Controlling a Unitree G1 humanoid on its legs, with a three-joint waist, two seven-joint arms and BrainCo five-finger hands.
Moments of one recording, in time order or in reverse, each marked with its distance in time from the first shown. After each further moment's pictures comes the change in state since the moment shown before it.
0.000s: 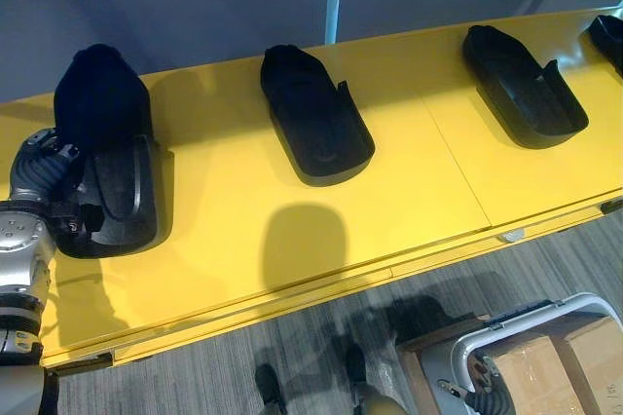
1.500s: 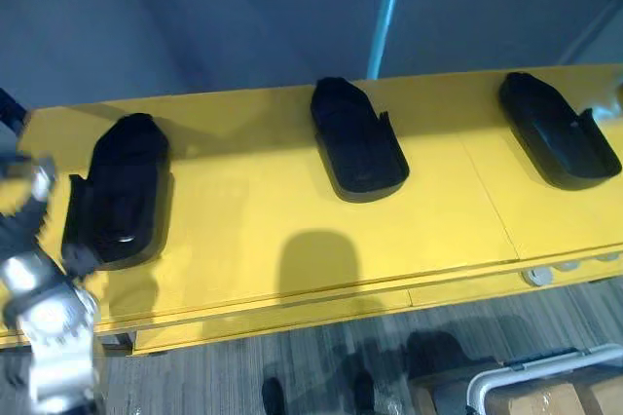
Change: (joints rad) left arm 0.695 -0.780 0.438 -1.083 0.488 -0.166 0.494; right arm -0.004 0.029 -0.057 0.315 -0.073 -0.004 -0.039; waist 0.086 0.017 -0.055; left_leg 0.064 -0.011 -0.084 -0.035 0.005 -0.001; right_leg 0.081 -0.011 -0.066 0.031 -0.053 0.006
